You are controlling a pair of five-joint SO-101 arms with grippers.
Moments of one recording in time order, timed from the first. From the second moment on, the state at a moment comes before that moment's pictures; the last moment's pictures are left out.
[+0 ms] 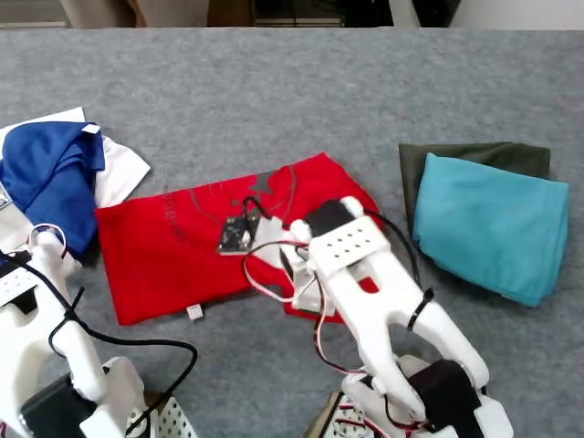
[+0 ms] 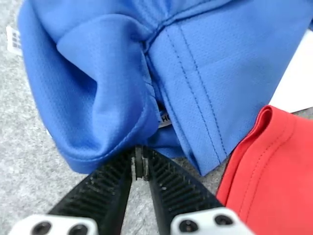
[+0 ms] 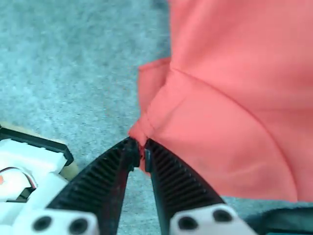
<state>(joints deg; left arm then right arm) -39.9 -24.3 58.2 33.2 -7.1 -31.1 -18.5 42.1 81.7 41.1</state>
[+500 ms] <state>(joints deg) -39.9 -24.3 58.2 33.2 -7.1 -31.2 -18.6 44.8 80.7 39.9</state>
